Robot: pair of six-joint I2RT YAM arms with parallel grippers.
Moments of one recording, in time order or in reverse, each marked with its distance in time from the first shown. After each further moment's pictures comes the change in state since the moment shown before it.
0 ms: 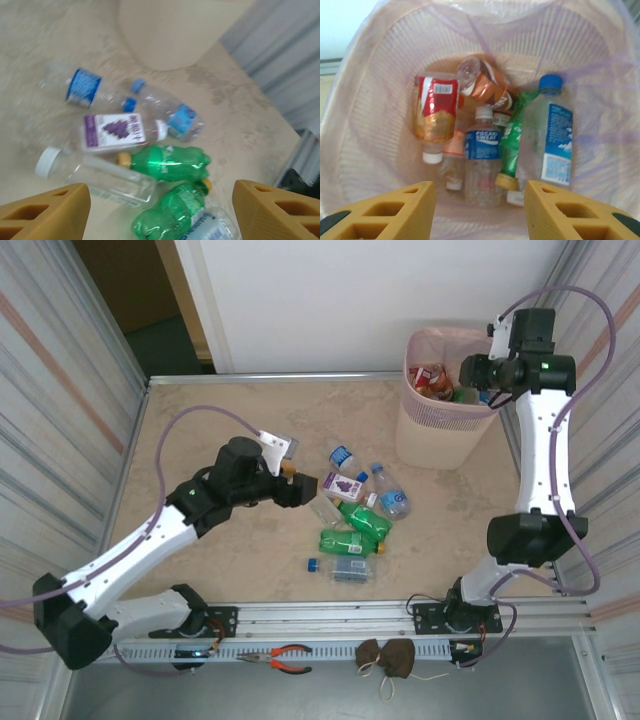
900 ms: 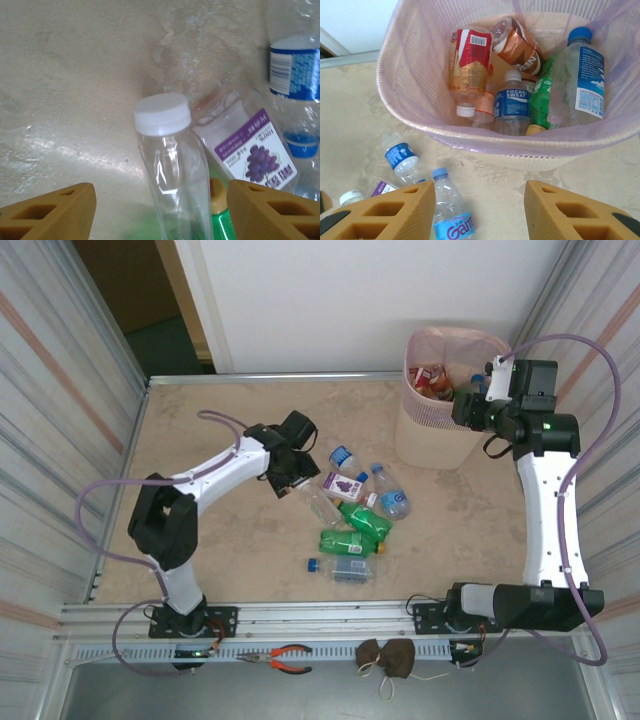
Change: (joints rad) left arm 0.073 0.680 0.460 -0.472 -0.168 -0.766; right arm 0.019 -0.362 -0.417 0.118 -0.071 0.058
